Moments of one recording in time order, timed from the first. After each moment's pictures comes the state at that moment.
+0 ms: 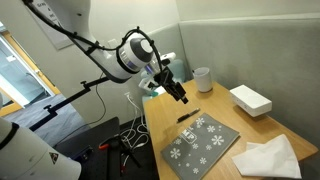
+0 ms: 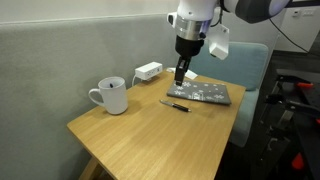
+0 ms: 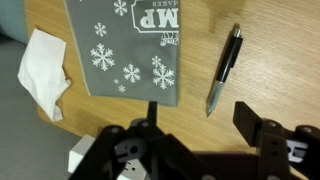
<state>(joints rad) 0.38 0.38 -0.20 -2.37 -0.86 2.85 0.82</state>
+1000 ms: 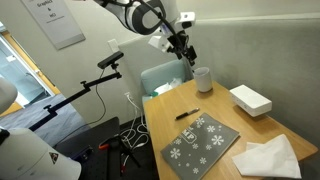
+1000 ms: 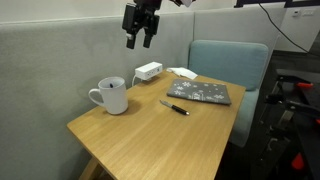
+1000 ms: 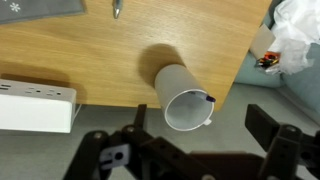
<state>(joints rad) -0.07 0.36 0.31 -2.07 0.13 2.70 -0.02</state>
